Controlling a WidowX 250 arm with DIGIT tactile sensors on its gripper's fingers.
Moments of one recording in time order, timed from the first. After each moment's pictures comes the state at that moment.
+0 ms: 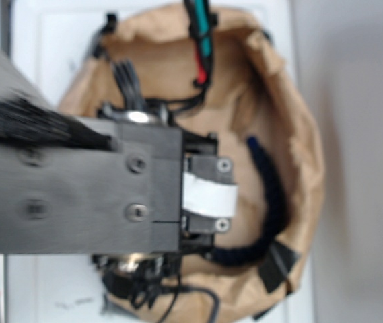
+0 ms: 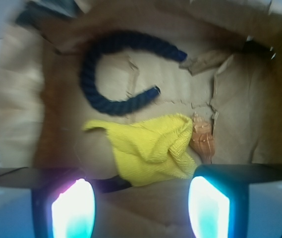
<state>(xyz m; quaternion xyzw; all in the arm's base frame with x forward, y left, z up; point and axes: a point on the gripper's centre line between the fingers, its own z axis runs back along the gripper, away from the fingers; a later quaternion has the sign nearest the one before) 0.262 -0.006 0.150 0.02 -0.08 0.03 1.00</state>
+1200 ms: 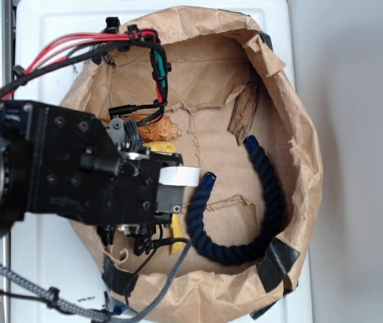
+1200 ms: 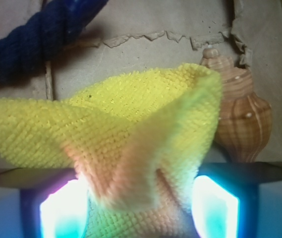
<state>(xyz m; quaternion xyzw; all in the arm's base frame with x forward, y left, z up) 0.251 0.000 0.051 0.06 -0.07 0.07 0.99</state>
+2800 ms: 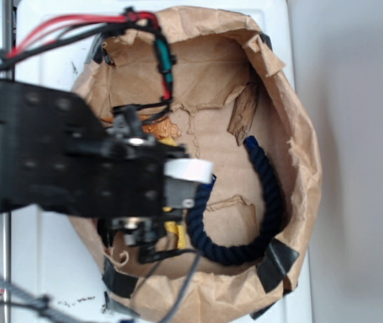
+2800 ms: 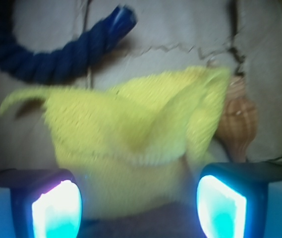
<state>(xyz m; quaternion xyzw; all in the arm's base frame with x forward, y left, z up) 0.260 0.011 0.077 0.04 -0.07 0.09 0.99</state>
